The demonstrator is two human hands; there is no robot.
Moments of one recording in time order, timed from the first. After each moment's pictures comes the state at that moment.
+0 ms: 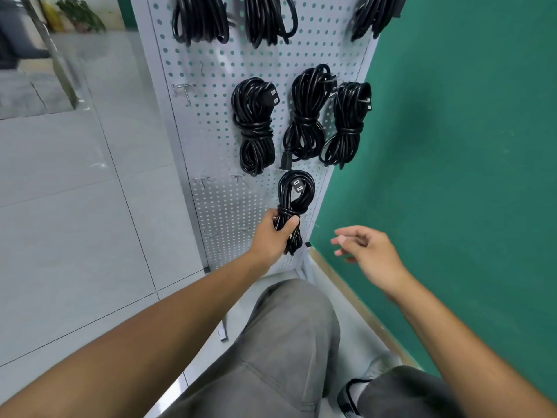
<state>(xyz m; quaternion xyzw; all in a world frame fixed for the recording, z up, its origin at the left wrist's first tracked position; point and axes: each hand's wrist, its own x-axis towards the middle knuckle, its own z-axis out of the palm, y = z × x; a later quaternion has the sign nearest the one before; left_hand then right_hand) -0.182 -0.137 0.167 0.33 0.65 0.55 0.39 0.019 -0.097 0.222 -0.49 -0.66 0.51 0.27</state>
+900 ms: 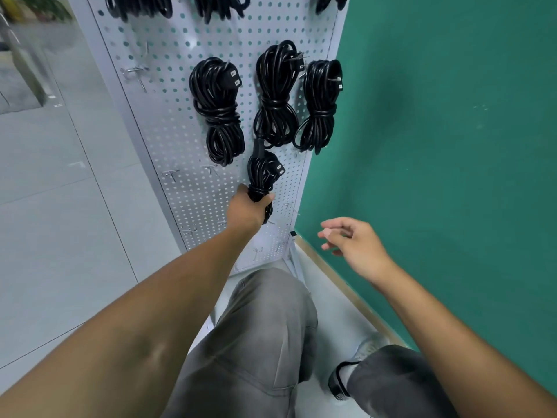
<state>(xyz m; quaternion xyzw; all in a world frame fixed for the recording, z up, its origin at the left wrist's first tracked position) -0.200 -0.081 0.157 0.32 0.78 0.47 0.26 0.035 -0.089 0.209 -0.50 -0.65 0.50 0.26</state>
